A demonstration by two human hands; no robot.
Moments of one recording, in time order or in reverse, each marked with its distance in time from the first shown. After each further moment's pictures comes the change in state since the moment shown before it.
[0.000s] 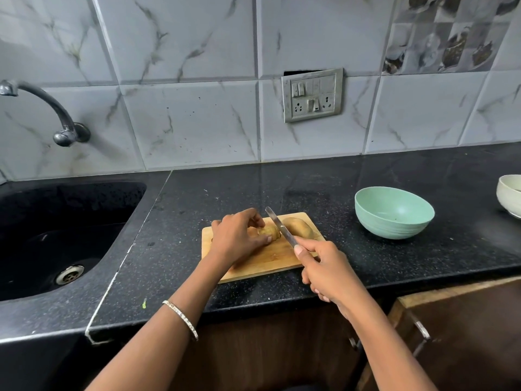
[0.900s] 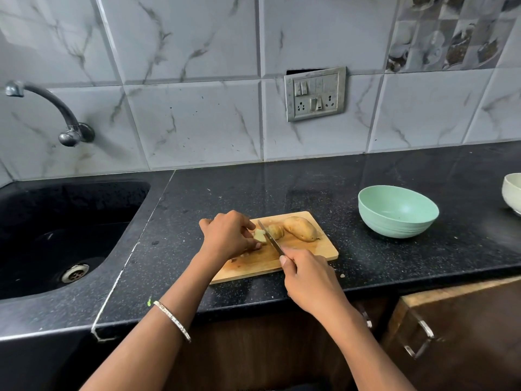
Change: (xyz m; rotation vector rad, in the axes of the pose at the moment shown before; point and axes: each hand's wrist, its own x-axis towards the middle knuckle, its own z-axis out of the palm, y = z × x) left_hand -0.002 -0.006 -0.020 0.157 -0.103 -0.118; right_hand -0.011 -0.013 0.030 -0.371 -0.007 -0.065
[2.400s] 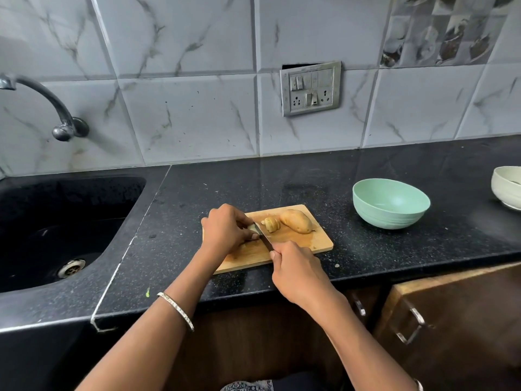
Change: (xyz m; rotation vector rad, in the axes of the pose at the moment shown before) left_hand -0.005 0.001 0.007 -0.231 0.051 -0.117; right_hand -0.006 -0.017 0.005 -0.037 -0.053 0.018
